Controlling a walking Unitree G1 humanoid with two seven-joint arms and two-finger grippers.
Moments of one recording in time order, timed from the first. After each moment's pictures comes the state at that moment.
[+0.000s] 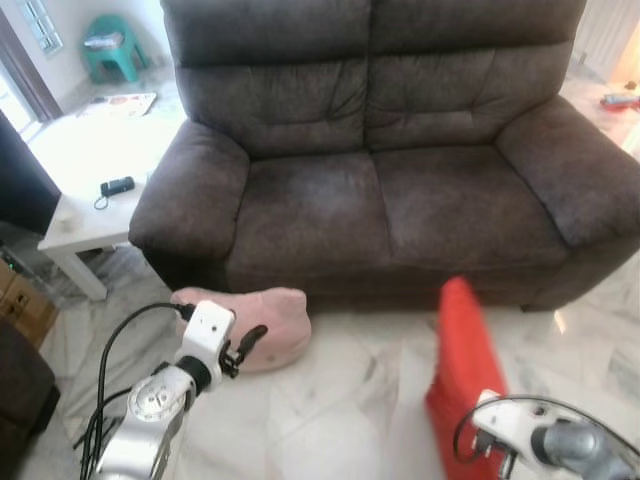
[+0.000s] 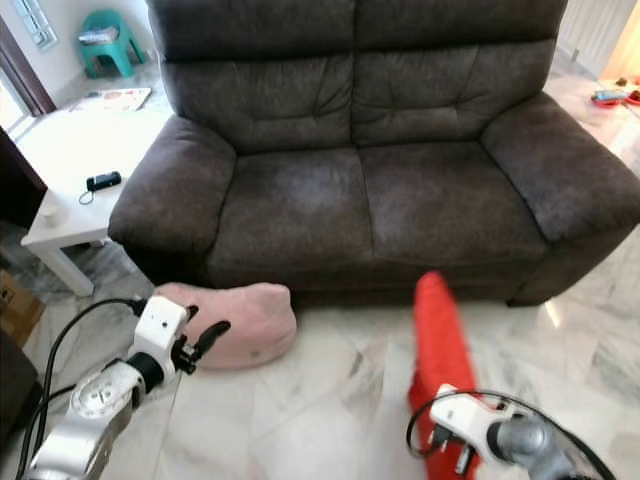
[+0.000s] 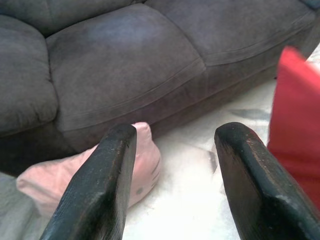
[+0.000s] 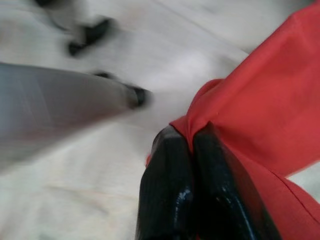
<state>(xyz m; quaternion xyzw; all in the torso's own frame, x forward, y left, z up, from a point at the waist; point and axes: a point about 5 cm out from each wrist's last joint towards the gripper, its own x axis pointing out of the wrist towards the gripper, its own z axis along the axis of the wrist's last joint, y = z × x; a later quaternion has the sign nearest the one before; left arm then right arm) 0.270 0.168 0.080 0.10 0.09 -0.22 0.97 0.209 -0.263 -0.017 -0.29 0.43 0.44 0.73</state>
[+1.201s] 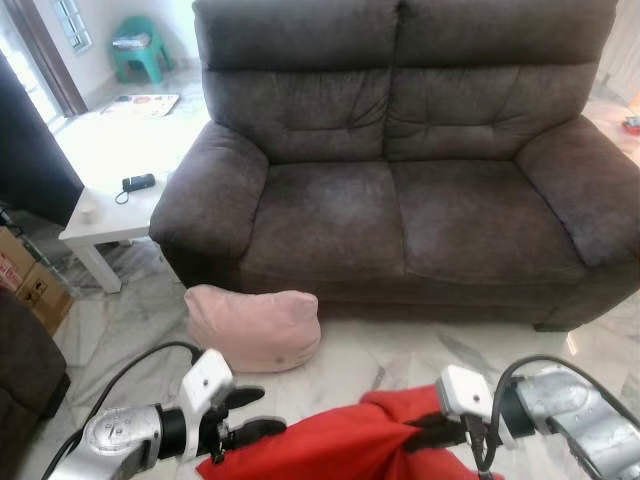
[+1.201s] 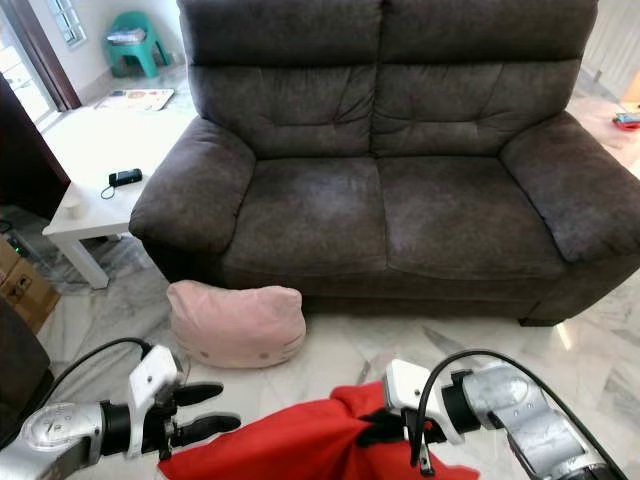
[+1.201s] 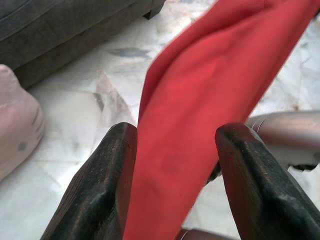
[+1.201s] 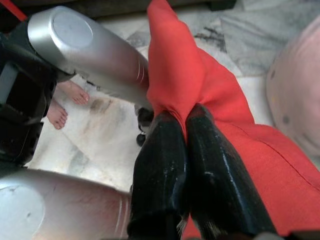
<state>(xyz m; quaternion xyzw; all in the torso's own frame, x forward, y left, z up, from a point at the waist) 0.202 0.174 0.074 0.06 0.23 -0.50 0.84 0.231 -0.191 0.088 -0.17 0.24 0.67 0.68</state>
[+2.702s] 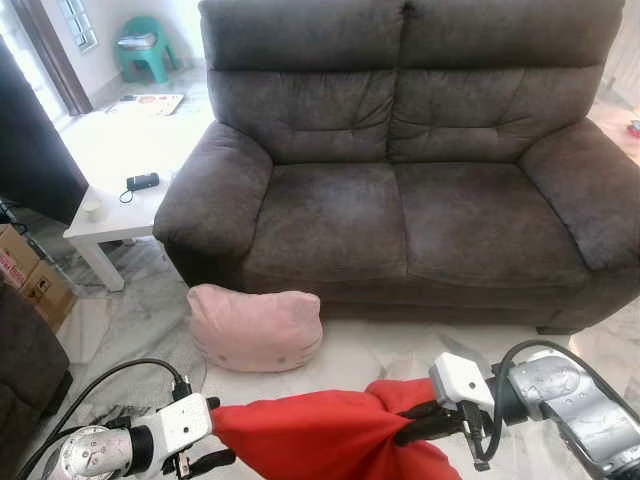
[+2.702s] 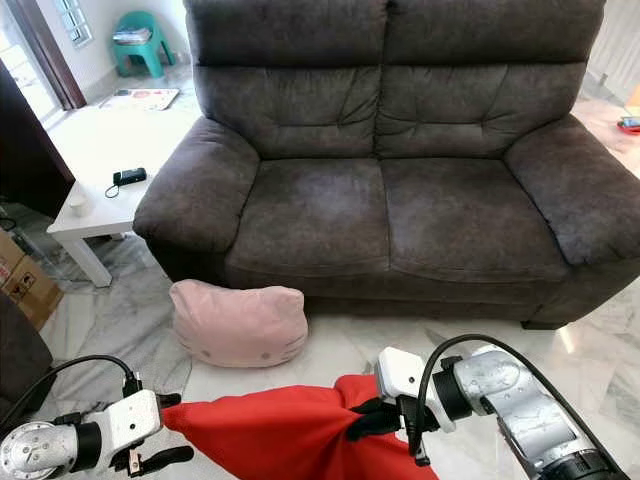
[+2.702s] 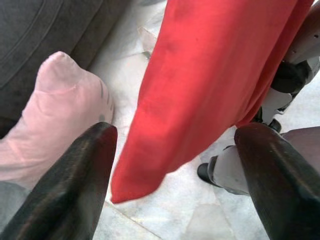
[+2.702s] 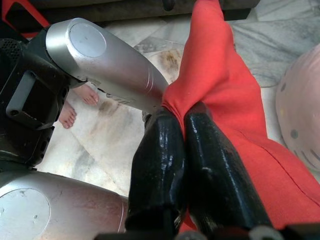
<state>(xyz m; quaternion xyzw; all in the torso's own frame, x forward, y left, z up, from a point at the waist) 0.204 0.214 0.039 0.30 0.20 -0.48 0.80 0.233 -0.186 0.093 -0.16 0.23 0.69 0.66</state>
